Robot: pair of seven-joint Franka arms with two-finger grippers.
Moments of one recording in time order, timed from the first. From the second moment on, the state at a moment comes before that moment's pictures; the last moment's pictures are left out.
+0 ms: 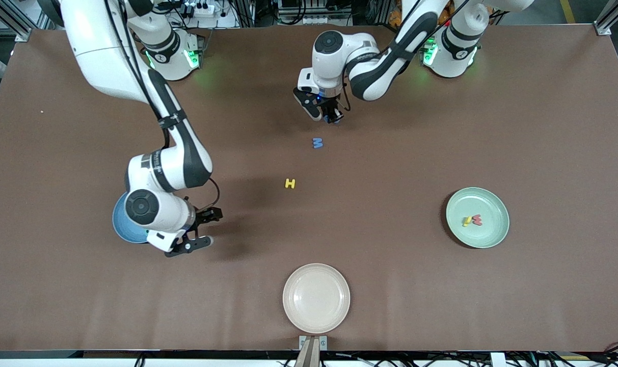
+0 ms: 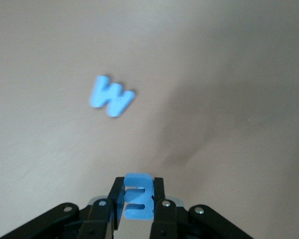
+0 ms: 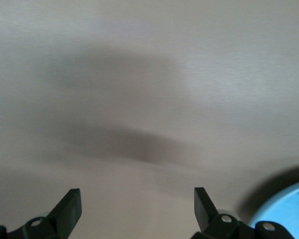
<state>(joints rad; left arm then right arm) -0.44 0.33 -0.60 -2.22 0.30 2.46 -0.39 0.39 0.68 -0.09 -1.54 0.12 2.11 -0.01</state>
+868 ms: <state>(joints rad) -0.20 0.18 -0.17 -2.04 0.13 2.18 -0.15 0.79 0.68 -0.08 -1.54 0.12 2.16 0.52</state>
